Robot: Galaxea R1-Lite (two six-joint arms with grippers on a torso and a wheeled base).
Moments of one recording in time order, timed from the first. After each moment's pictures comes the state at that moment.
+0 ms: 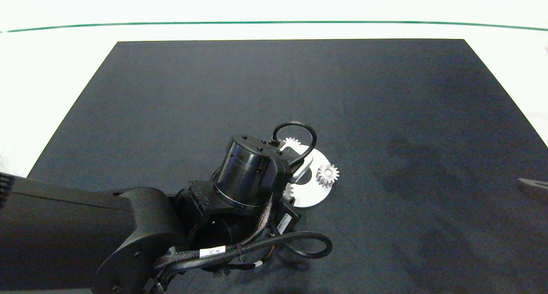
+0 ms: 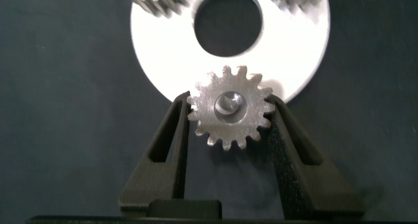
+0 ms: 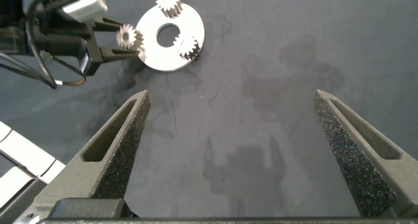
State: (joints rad) left arm -0.90 1.78 -1.01 -0.25 0.39 0.21; right arm 0.65 0.94 -1.02 0.36 -0.17 -0.04
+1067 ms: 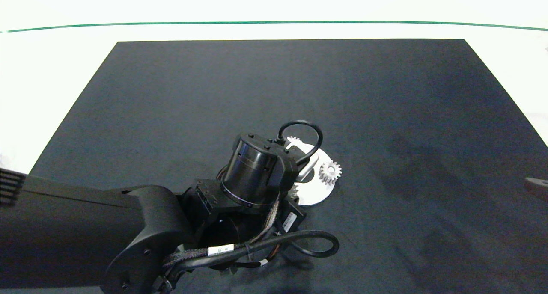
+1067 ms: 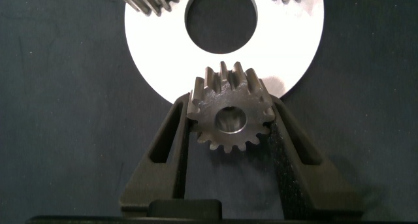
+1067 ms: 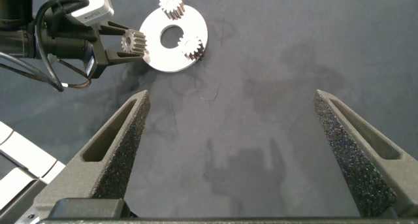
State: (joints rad) left arm -0.92 1.79 -1.04 -0.25 0.40 0.21; right arm 0.65 0.93 -1.02 0.36 -0.17 -0.04
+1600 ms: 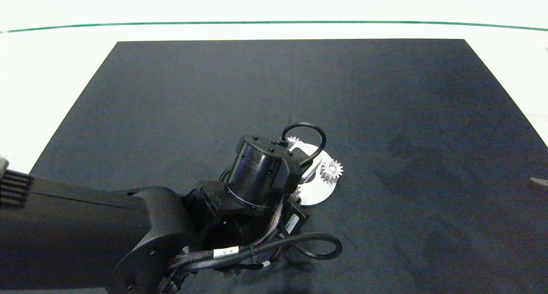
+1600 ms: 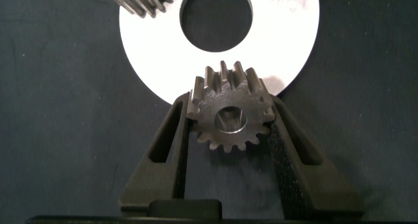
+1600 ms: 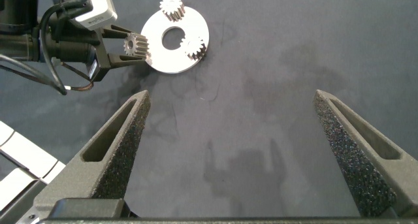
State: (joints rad) left arm -0.92 1.81 -1.04 -0.25 0.40 0.21; right arm 0.64 0.92 -1.02 0.36 -0.17 -0.04
